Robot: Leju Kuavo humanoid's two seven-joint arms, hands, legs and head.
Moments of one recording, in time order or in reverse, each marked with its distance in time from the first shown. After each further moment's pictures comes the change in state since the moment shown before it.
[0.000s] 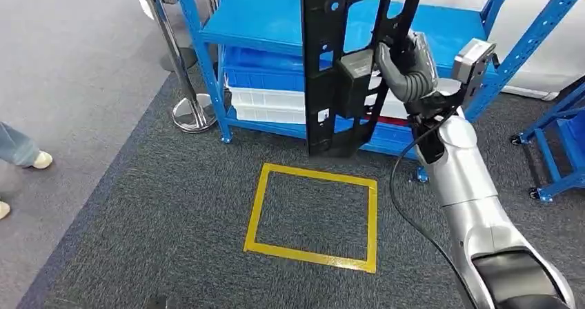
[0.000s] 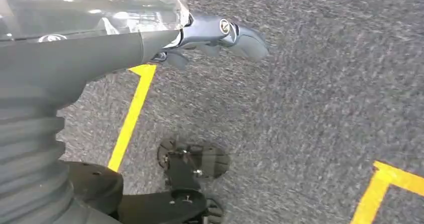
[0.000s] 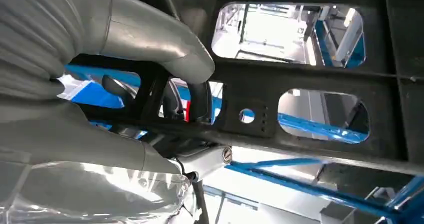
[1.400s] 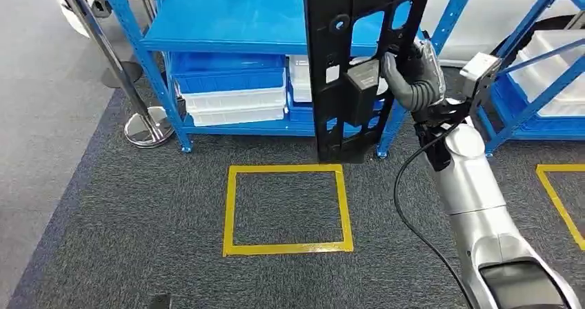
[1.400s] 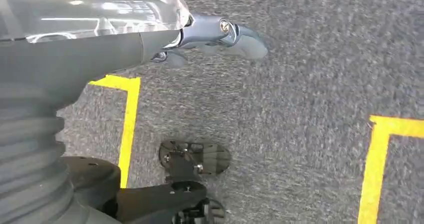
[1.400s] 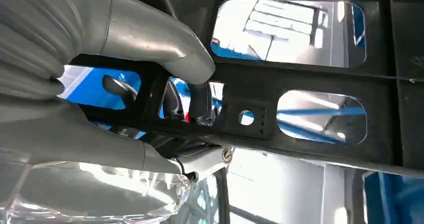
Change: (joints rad) left arm -0.006 -0.013 -0.020 0.000 -0.017 -0.008 0.009; right arm 0.054 -0.039 -0.020 -0.076 0.038 -0.019 -0.011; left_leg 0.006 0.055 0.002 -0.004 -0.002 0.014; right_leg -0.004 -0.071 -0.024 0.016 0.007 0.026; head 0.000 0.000
